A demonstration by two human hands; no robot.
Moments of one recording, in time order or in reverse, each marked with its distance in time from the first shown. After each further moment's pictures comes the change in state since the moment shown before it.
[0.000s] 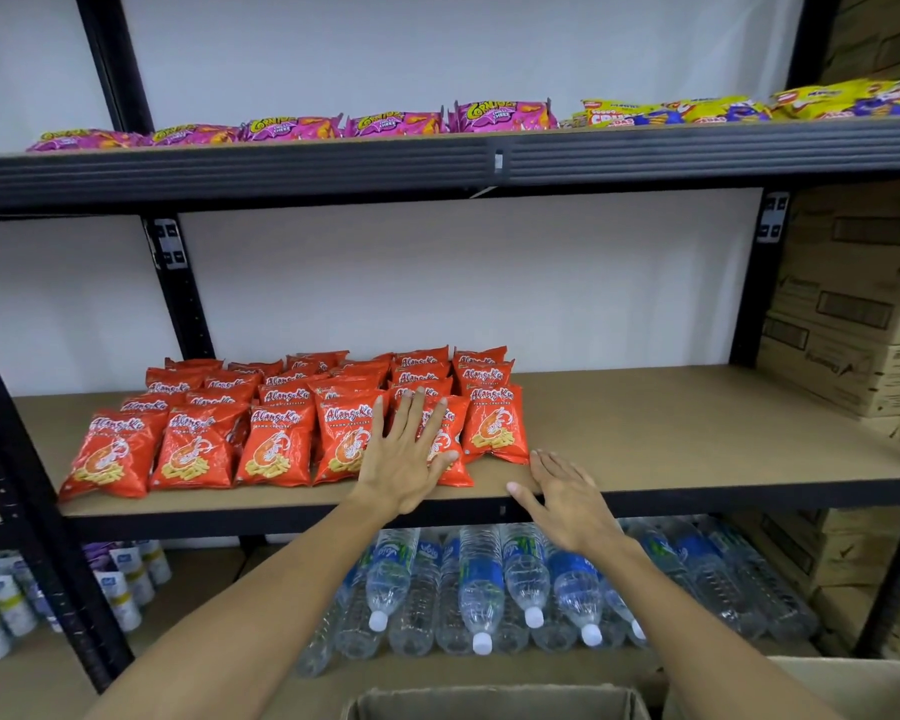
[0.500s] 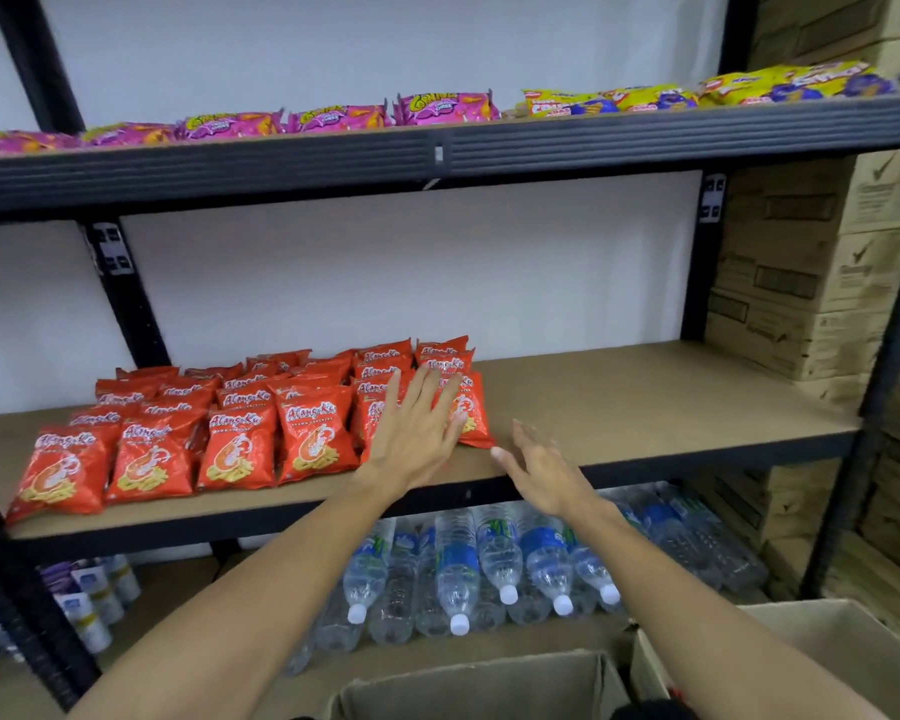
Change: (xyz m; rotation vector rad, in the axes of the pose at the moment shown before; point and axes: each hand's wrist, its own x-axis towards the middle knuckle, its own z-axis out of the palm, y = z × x) left_hand 0.022 0.051 -0.039 -0.136 0.268 0.146; right_hand -0.010 0.009 -0.028 0.213 0.030 0.041
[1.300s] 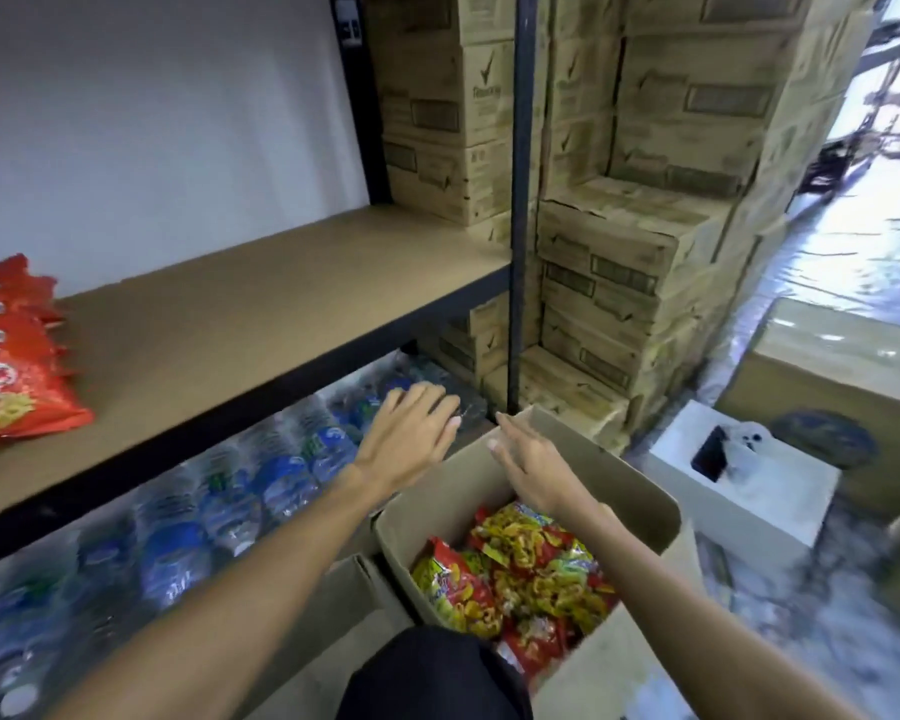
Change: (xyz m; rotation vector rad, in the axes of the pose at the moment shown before) left_hand 0.024 0.362 0.105 -0.478 -0.012 0.639; right_hand -0.232 0.289 -0.003 0.183 0.174 0.535
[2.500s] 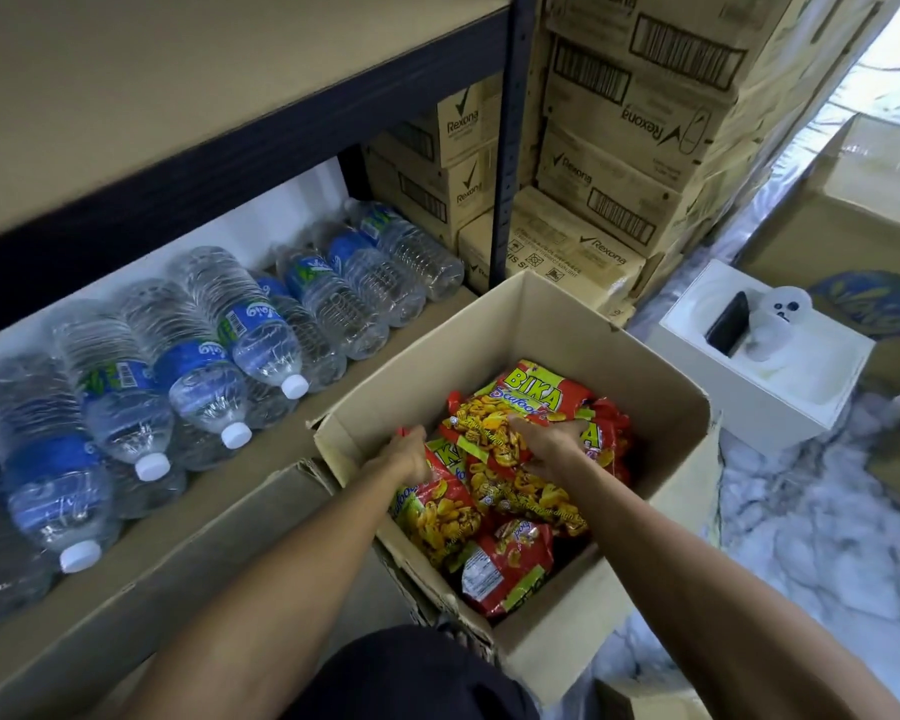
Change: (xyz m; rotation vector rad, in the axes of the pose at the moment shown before) left_hand -0.082 0.069 0.232 -0.596 -1.172 -0.769; right_hand -0.003 0.137 0.118 0.609 0.139 1.260
